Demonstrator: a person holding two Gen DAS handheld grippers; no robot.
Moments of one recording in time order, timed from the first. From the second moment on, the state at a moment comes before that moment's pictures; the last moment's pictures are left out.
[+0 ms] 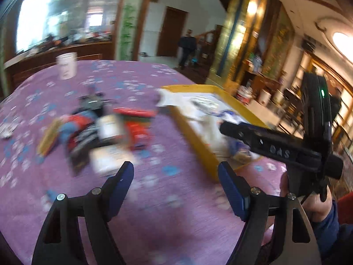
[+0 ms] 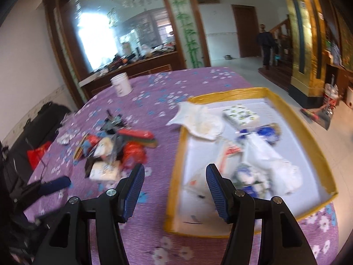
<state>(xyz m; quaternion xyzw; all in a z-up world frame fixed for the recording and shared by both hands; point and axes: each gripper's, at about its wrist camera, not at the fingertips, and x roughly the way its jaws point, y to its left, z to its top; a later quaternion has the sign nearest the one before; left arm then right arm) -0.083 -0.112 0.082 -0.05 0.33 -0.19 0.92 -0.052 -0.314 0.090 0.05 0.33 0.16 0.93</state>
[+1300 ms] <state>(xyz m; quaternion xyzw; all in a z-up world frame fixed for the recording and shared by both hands) 0.039 0.022 0.033 -0.13 0.47 -0.11 0.87 -0.050 -0.250 0.052 0.03 0.33 0.31 0.89</state>
